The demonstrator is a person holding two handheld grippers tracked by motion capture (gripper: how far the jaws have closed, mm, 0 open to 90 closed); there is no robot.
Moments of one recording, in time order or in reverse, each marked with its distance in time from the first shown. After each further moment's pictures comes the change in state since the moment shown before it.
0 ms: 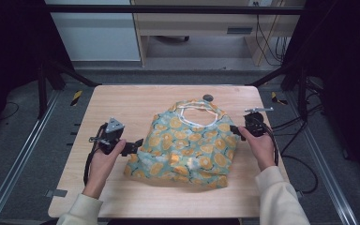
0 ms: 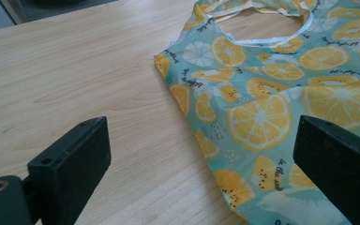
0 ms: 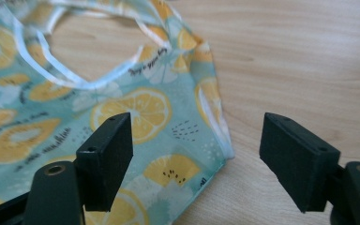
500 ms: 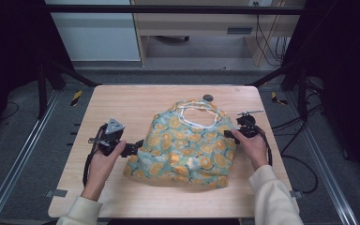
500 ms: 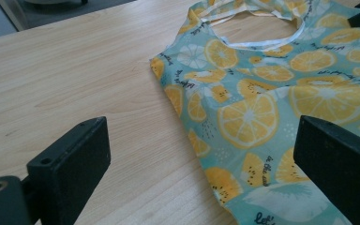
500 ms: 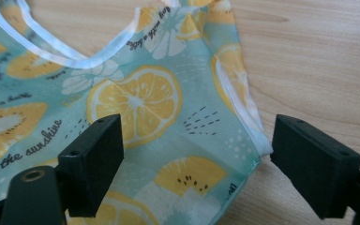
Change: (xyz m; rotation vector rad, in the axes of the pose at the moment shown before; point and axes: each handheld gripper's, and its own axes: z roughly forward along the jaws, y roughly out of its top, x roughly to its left) left arm -0.007 0.003 -0.007 -0.010 0.003 0.020; right arm 0.009 -0.007 0.028 0.103 0.006 0.007
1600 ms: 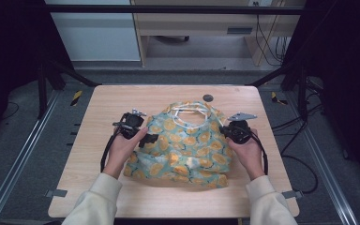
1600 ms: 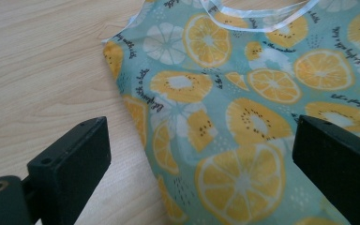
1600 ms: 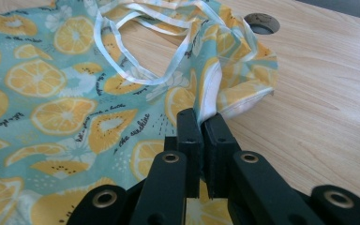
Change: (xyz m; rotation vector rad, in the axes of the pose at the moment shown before) left arm -0.011 0.040 0.071 0.285 -0.017 -0.080; right arm 0.049 -0.007 -0.034 -0.222 0.095 -0.248
